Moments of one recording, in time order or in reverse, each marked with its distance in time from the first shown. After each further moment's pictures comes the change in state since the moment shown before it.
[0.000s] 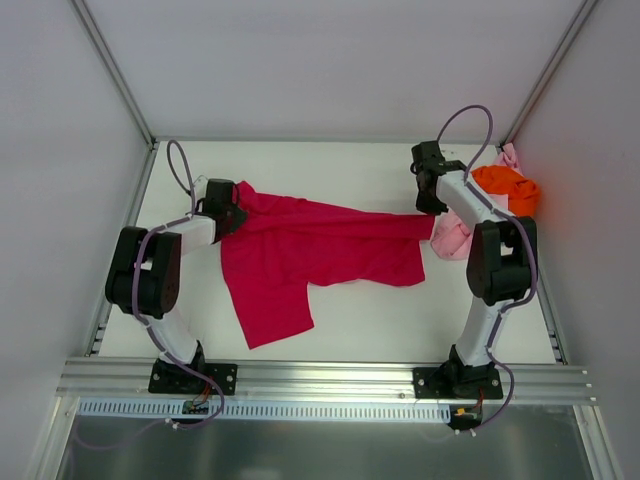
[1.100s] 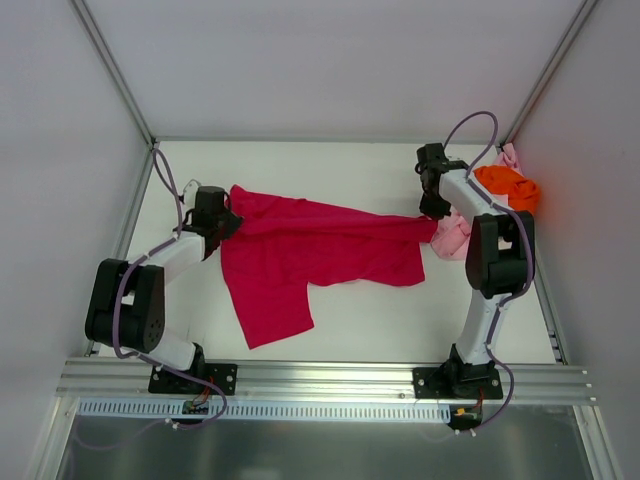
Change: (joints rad) left arm 0.001 -0.230 -0.141 -0.010 0.023 -0.005; right arm -0.044 0.060 0.023 -0.026 -0.018 0.053
